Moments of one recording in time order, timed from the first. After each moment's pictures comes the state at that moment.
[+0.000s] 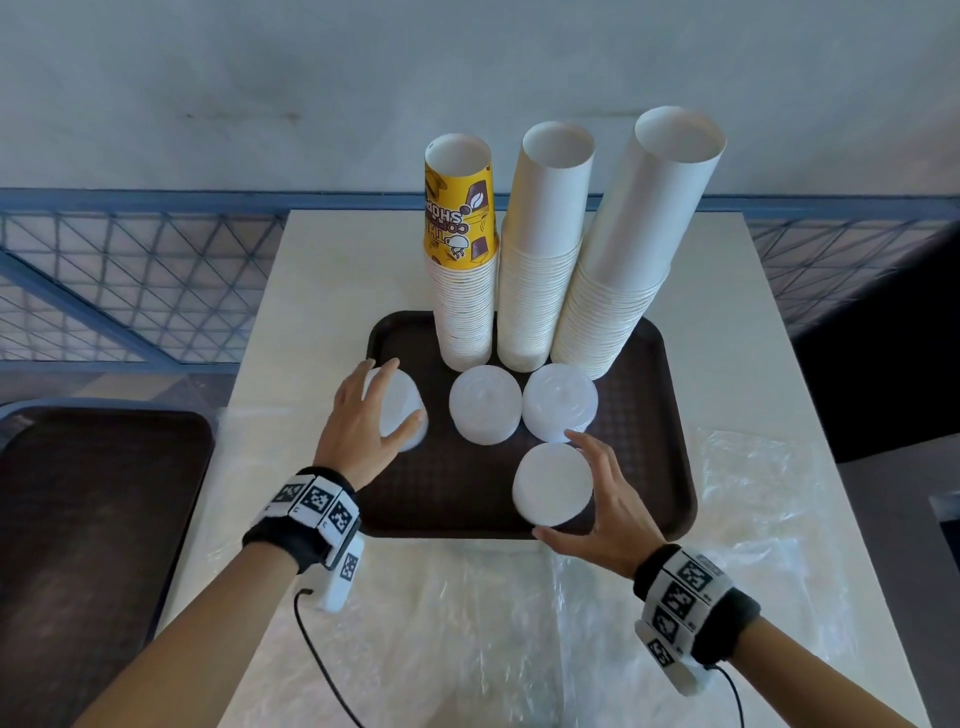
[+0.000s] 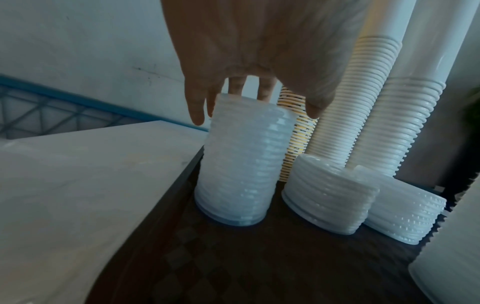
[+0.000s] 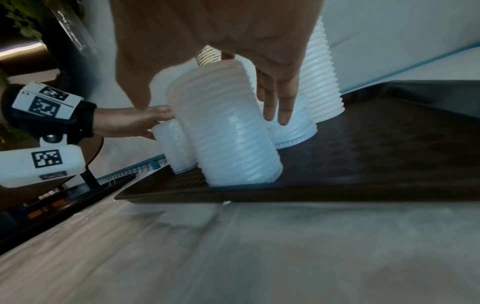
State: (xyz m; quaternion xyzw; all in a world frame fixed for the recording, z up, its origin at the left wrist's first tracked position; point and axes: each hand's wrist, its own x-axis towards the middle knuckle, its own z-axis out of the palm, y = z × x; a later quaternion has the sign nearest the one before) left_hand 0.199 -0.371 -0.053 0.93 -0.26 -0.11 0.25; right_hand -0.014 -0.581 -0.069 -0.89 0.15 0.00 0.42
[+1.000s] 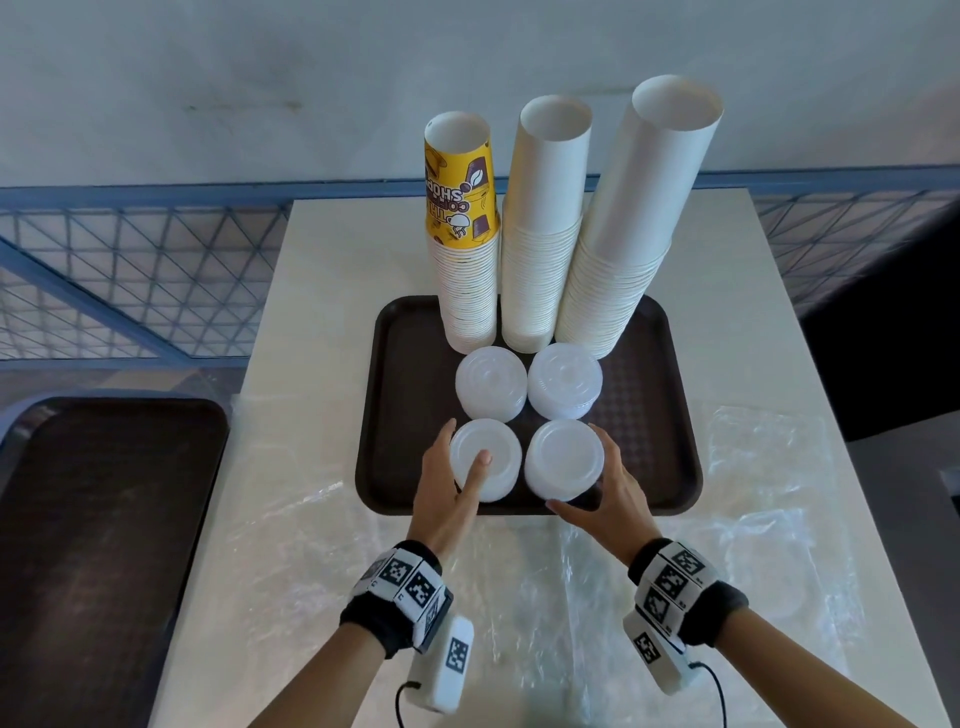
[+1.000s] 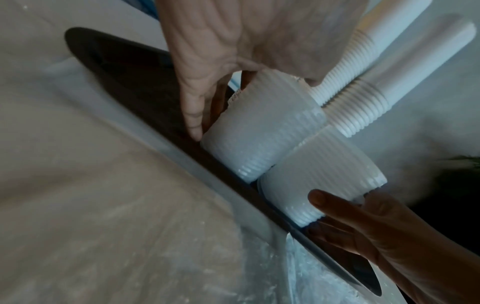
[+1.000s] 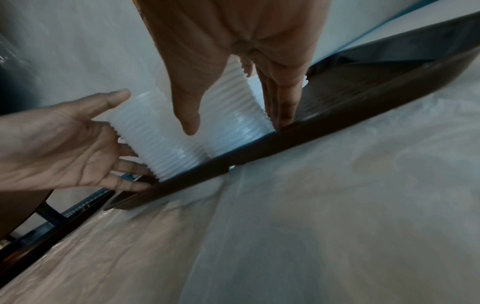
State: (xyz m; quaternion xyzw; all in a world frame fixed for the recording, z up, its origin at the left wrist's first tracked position) left_hand 0.084 -0.396 -0.071 0.82 -0.10 -0.27 0.50; right_hand -0.027 -0.566 -0.095 -0.84 0.27 -0.02 0.46
